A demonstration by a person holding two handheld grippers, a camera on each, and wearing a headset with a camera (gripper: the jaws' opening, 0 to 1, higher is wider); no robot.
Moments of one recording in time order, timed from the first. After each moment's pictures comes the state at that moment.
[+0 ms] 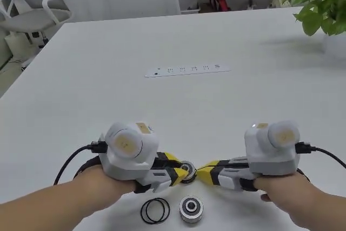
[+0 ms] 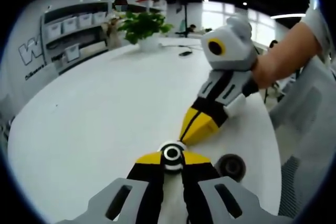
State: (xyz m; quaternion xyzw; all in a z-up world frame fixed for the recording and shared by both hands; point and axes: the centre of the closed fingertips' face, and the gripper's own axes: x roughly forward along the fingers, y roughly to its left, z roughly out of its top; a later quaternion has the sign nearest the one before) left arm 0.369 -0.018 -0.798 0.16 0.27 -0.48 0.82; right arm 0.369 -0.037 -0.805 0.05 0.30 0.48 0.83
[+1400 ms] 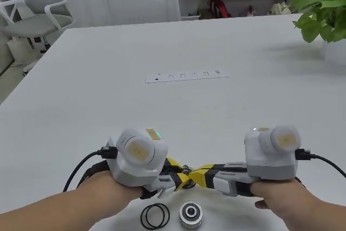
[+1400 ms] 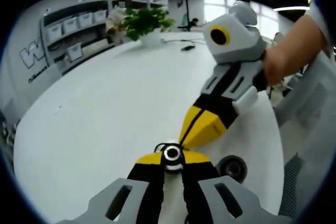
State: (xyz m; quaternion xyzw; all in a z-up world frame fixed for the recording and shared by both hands) left arm 0.371 -0.021 -0.799 0.19 0.28 -0.46 0.82; right arm 0.362 -0.023 -0.787 0.10 0.29 0.49 0.82
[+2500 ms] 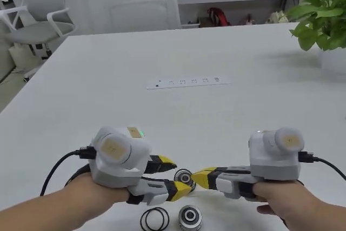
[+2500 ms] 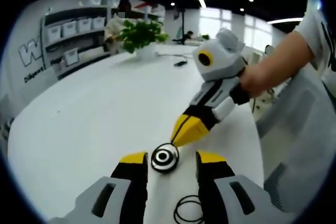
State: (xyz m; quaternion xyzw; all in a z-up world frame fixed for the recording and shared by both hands) left arm 0.349 -0.012 -0.762 0.14 0.25 -0.50 0.82; right arm 0.360 -0.027 -0.778 0.12 0.29 0.48 0.82
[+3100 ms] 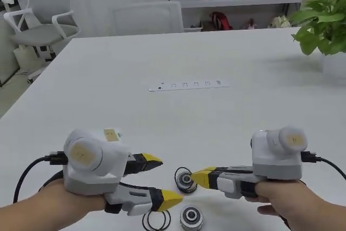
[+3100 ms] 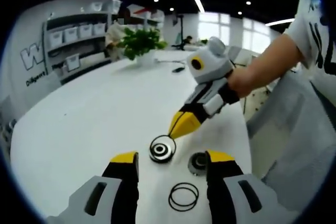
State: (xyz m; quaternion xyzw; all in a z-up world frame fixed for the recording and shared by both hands) left arm 0.327 0.011 -0.740 0.13 0.23 -0.50 0.83; right arm 0.351 -0.022 -0.764 0.13 0.29 0.50 0.81
